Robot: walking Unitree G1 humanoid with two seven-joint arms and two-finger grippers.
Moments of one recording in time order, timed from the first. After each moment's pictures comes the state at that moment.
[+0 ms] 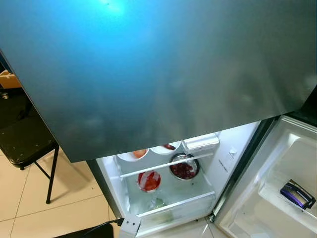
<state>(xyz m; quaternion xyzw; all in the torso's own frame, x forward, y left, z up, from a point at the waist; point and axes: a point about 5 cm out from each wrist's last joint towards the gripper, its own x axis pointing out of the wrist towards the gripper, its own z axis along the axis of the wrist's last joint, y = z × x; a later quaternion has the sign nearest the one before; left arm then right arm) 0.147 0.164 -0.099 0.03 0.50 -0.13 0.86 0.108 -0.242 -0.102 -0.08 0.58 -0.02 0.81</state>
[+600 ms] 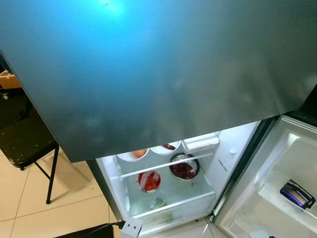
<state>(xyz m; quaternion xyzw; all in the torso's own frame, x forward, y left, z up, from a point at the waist) 0.141 0.163 -0.102 0.04 0.51 -0.15 0.85 0.115 -0.241 -0.101 -0.09 0.57 -0.01 0.82</state>
